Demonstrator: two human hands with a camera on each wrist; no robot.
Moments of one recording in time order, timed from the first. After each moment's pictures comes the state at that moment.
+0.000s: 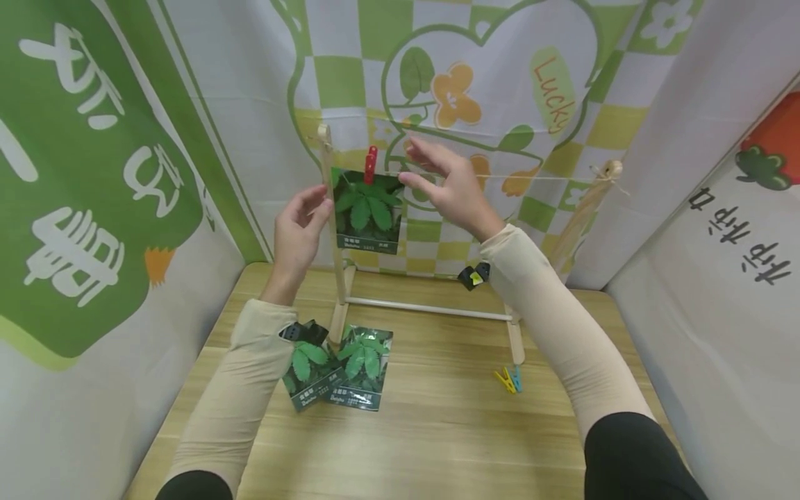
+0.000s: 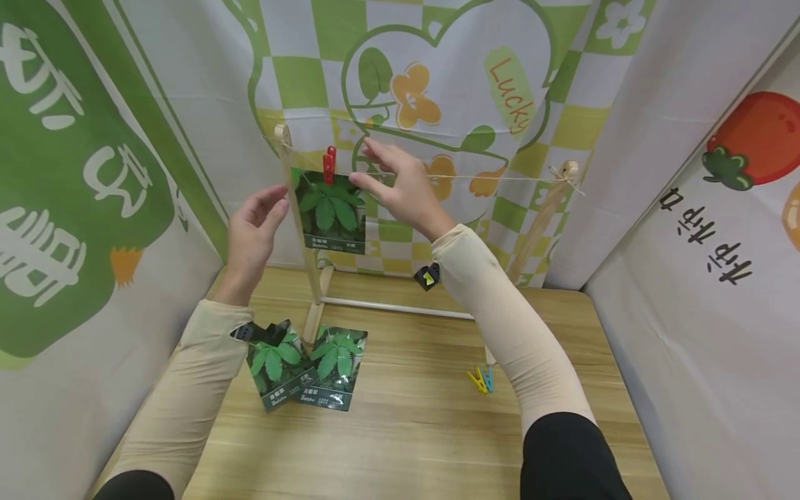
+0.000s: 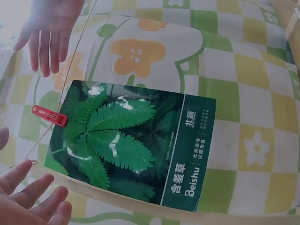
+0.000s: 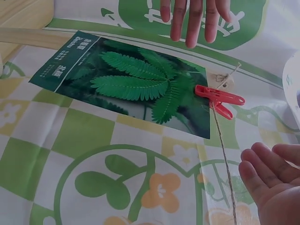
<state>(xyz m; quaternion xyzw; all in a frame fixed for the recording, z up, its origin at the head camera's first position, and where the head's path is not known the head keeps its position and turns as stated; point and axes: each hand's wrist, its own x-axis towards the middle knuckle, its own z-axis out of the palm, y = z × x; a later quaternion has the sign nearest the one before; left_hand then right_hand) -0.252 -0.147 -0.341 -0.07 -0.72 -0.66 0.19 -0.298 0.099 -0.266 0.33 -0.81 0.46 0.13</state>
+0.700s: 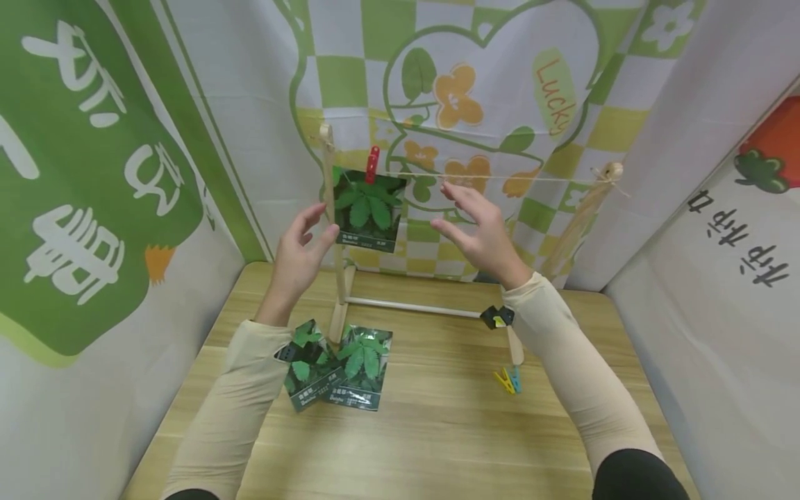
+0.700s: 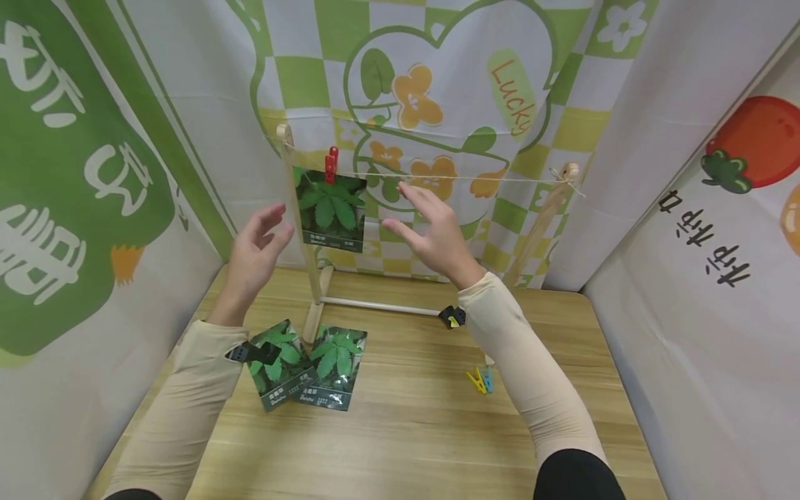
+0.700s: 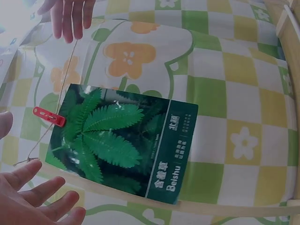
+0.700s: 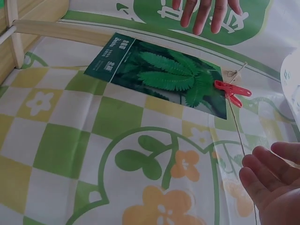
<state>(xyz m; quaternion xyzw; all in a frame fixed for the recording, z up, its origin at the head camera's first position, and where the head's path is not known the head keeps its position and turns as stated) -0.232 -0.155 -0.358 -0.09 -0.79 -0.59 0.16 -0.263 0.139 -0.313 0.35 -0.80 0.41 0.24</state>
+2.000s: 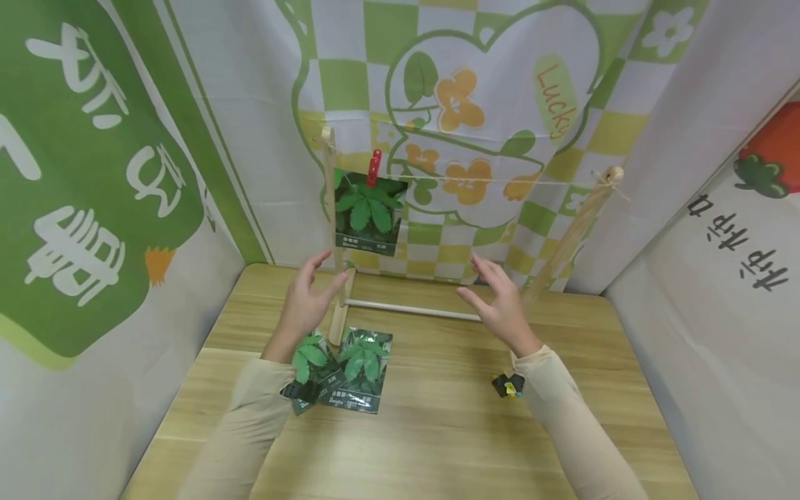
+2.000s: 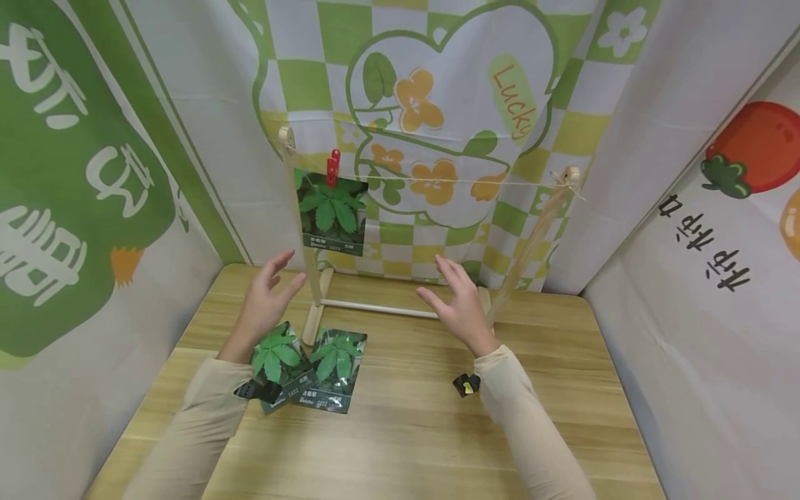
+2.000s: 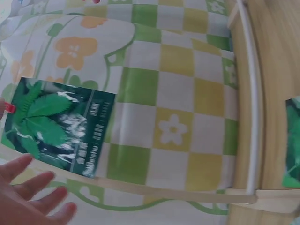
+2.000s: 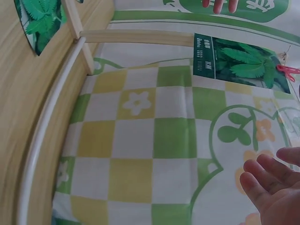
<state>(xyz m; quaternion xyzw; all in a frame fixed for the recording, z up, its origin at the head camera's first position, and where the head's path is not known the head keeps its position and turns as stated) -0.211 -0.157 -0.425 -0.06 -0.83 -0.54 0.10 -0.221 0.182 -0.421 0.24 -0.84 0.44 0.19</state>
